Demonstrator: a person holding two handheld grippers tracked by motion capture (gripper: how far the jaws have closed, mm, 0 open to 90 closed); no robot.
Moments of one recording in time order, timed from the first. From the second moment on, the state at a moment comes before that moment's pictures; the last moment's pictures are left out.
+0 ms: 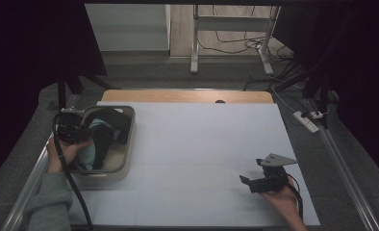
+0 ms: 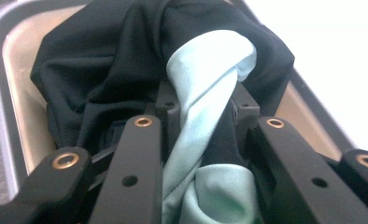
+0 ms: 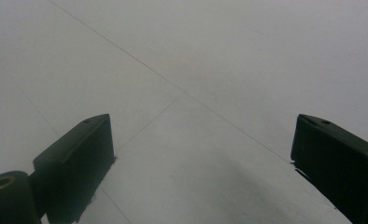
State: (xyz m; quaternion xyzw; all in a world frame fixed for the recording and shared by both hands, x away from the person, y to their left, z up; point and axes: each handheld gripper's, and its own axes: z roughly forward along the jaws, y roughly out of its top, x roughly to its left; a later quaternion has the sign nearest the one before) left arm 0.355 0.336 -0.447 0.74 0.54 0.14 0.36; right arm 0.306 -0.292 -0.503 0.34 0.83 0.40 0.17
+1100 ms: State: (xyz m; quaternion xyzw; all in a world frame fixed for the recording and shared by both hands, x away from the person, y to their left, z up) left arm 0.335 0.336 -0.415 0.71 0.51 0.15 0.46; right arm 0.306 -0.292 -0.504 0.34 0.83 0.40 0.17
